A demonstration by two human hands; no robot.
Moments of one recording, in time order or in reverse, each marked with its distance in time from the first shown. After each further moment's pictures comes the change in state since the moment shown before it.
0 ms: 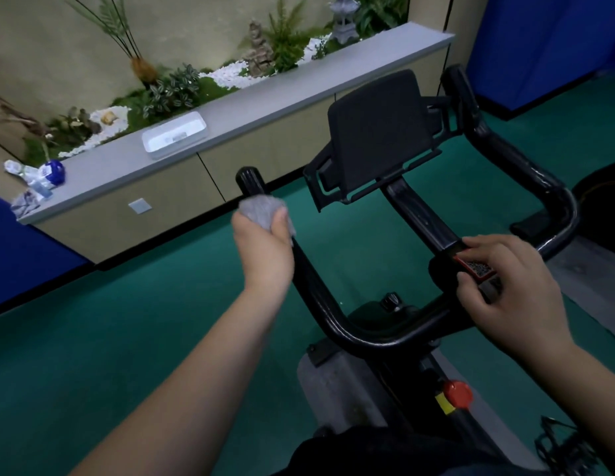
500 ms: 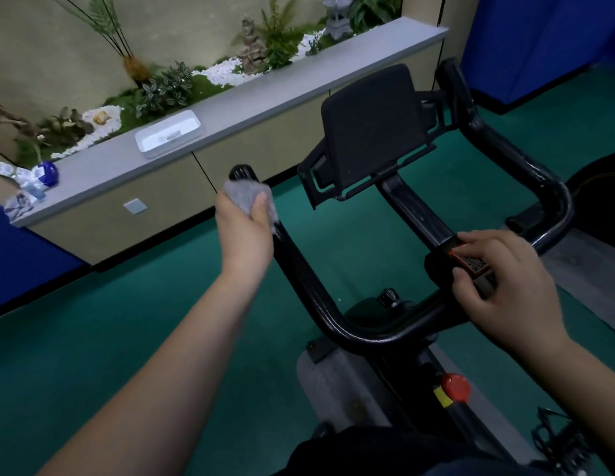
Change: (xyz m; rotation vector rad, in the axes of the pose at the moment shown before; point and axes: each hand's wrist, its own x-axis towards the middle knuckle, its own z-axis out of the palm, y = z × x) left_hand 0.019 0.003 -0.013 0.055 -0.064 0.079; right_hand -0.001 0.002 0.000 -0.007 0.010 -0.020
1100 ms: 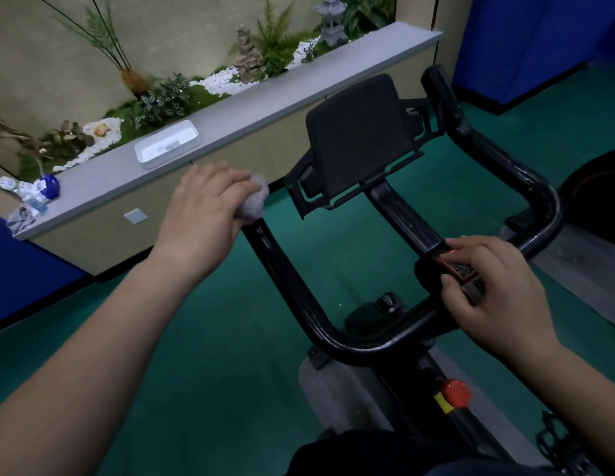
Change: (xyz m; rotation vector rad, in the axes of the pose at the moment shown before) left_hand 0.036 0.029 -0.055 0.914 -0.290 0.805; right_hand 0.000 0.003 0.000 0.022 0.021 -0.012
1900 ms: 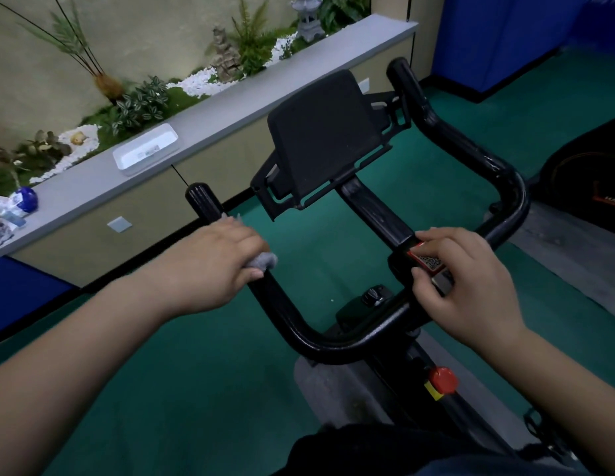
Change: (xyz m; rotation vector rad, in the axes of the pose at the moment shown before) left_hand -0.008 0.026 0.005 -0.063 -0.400 0.404; right_hand -0.003 0.002 0.001 0.053 0.034 -0.025
